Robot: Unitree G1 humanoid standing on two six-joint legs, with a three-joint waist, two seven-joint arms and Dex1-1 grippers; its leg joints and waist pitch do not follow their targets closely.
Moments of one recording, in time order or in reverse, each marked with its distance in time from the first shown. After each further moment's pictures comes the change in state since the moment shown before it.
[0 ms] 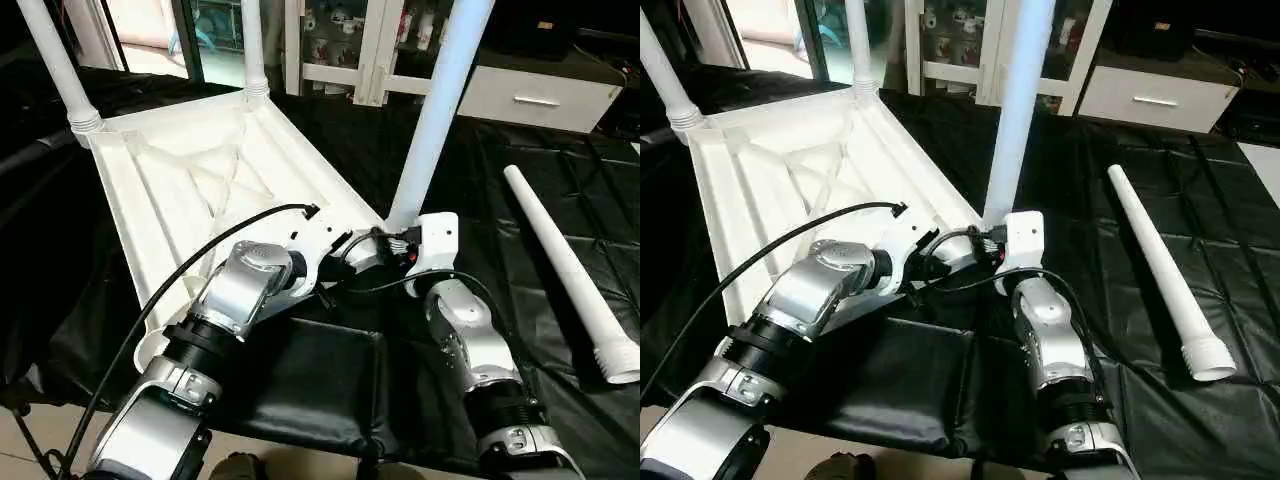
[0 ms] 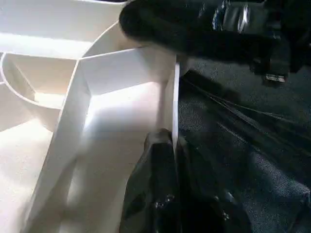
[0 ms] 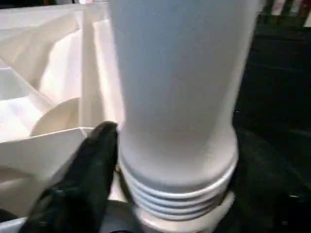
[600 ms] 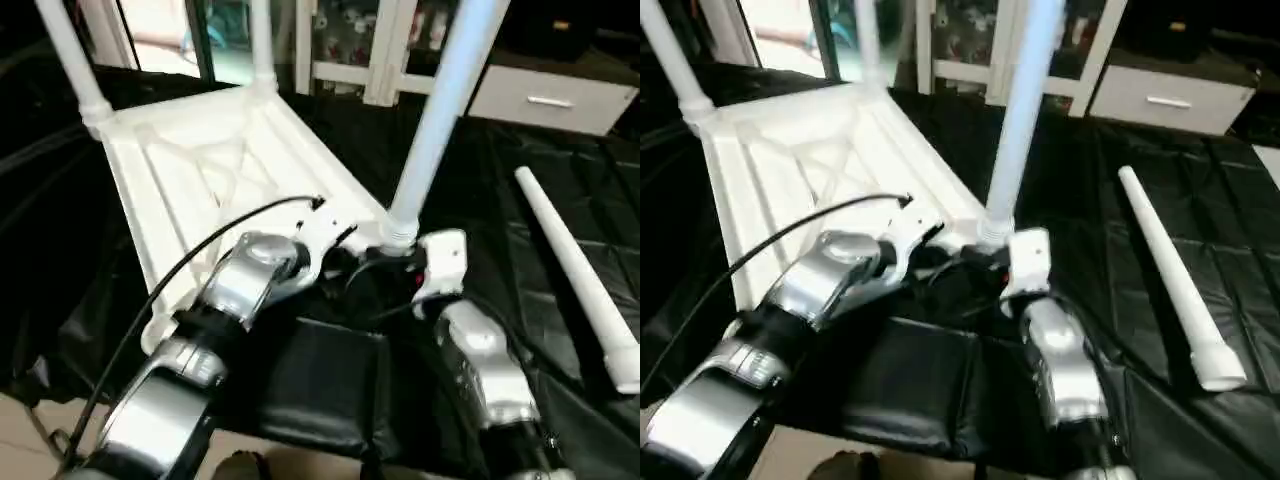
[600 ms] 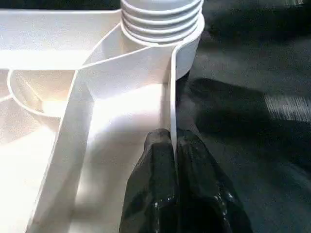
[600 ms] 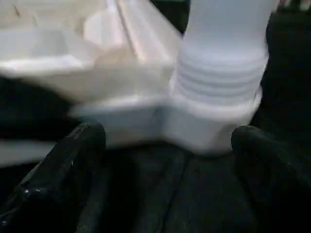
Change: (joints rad) left arm -0.144 -0.052 -0.007 0.305 0.033 -0.267 0.084; right arm 0.186 -0.053 0.041 -0.235 -0.028 0.084 0.017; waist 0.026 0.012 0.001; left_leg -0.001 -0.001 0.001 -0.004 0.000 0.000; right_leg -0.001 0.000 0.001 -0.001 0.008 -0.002
